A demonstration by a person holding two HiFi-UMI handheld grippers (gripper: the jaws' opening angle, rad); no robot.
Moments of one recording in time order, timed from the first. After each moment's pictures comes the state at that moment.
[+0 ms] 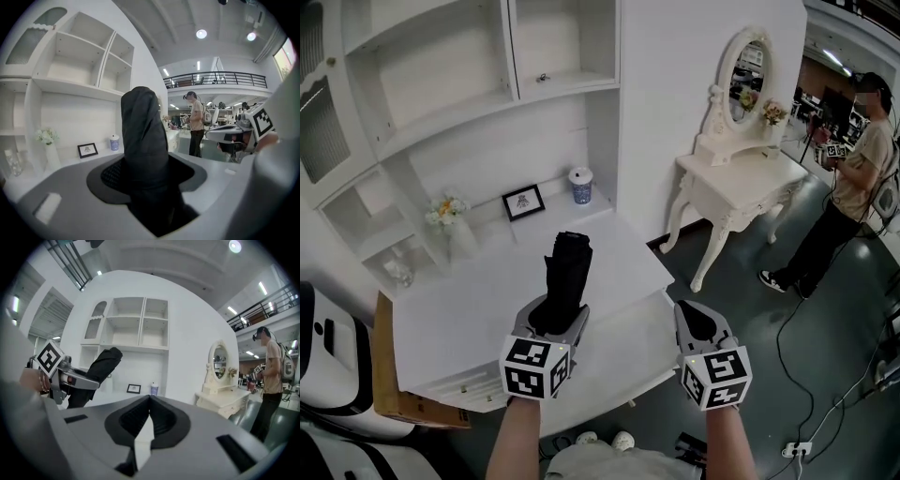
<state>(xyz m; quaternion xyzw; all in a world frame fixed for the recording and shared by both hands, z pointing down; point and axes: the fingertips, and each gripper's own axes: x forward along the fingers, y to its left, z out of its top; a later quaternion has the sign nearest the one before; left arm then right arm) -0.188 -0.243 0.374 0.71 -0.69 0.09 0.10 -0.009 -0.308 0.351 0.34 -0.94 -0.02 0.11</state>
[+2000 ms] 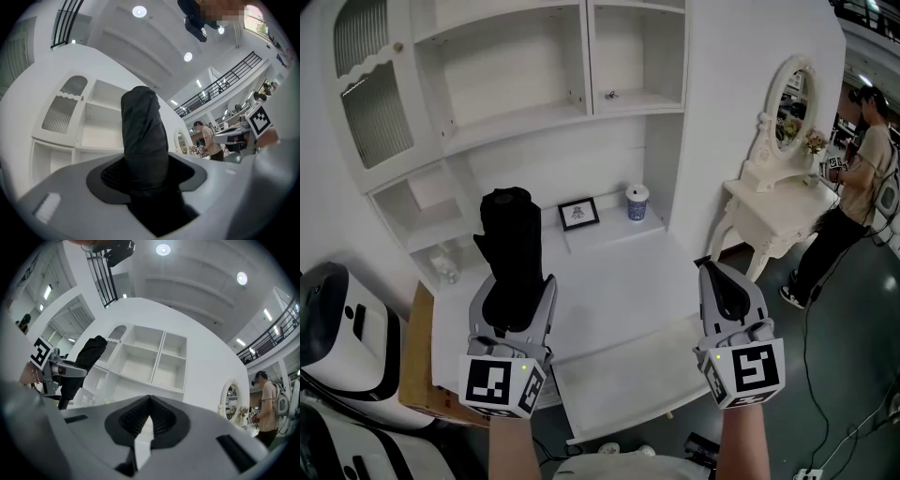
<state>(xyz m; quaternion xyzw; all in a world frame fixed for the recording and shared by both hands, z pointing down) -0.306 -0.125 0.195 0.60 -0.79 0.00 -0.15 -0.109 -0.261 0.195 0.30 -0.94 -0.17 -0.03</state>
